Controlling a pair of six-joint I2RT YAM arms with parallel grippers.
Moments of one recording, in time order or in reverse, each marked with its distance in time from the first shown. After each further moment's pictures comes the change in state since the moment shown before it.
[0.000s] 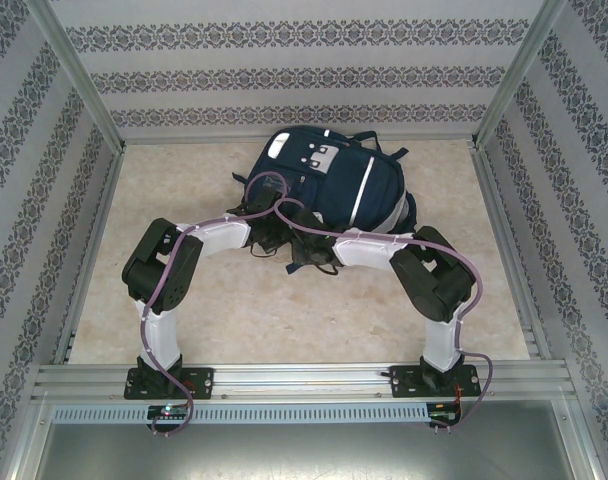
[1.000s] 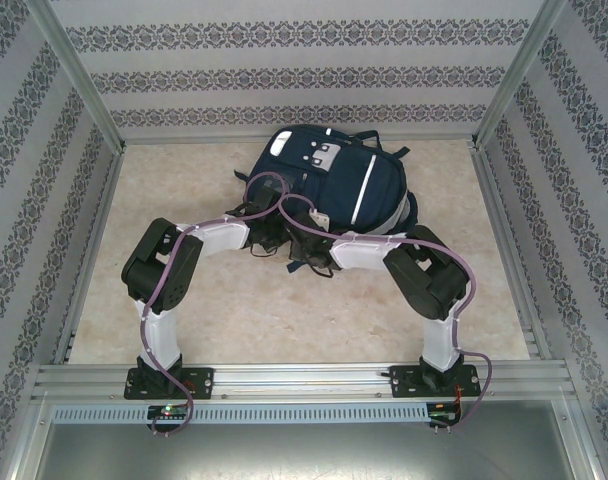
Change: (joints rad) left arm 0.007 0.000 -0.021 0.060 0.014 -0.023; right arm 0.008 0.013 -0.031 0.087 0.083 0.244
